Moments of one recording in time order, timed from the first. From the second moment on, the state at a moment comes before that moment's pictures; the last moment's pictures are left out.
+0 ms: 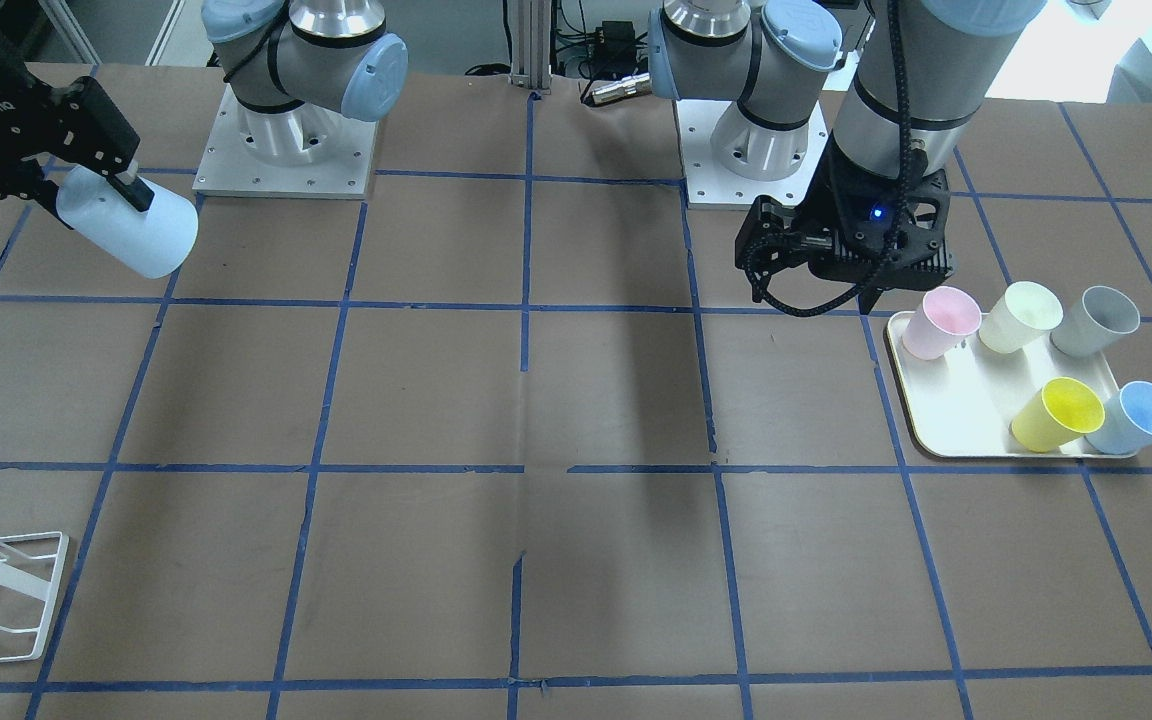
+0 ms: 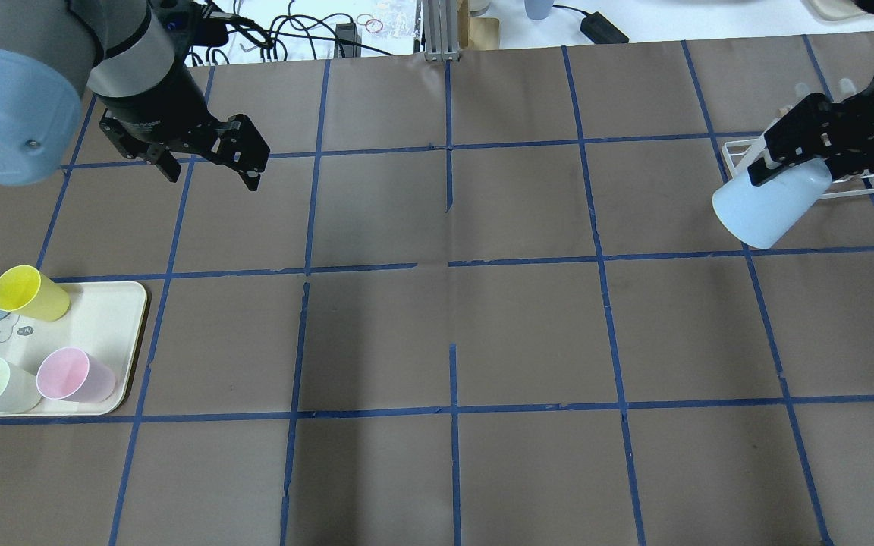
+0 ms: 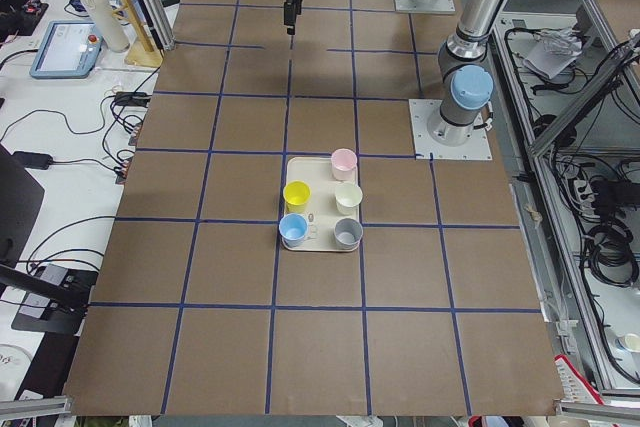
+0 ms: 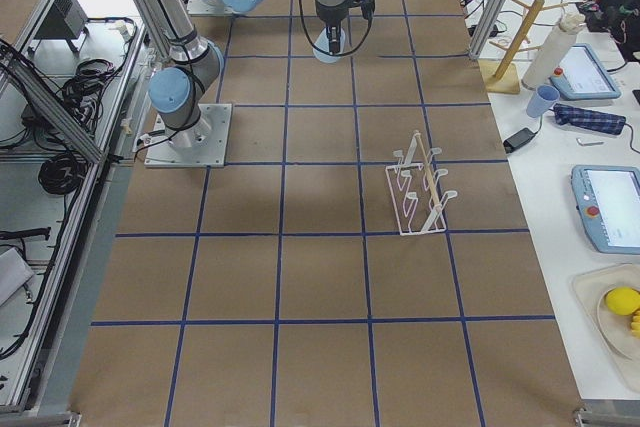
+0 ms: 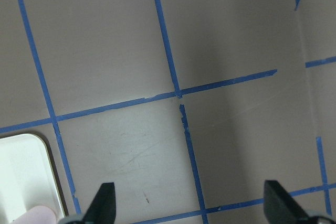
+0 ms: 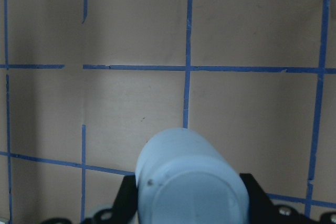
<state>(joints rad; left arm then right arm) -1.57 -1.61 -1.58 -1.48 1.61 0.14 1.16 -1.72 1.66 -1.47 -1.27 -0.46</state>
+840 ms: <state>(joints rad) -1.59 -1.63 -1.51 -1.51 1.61 0.09 1.05 -1.60 1.67 -1.68 -1.39 -0.63</state>
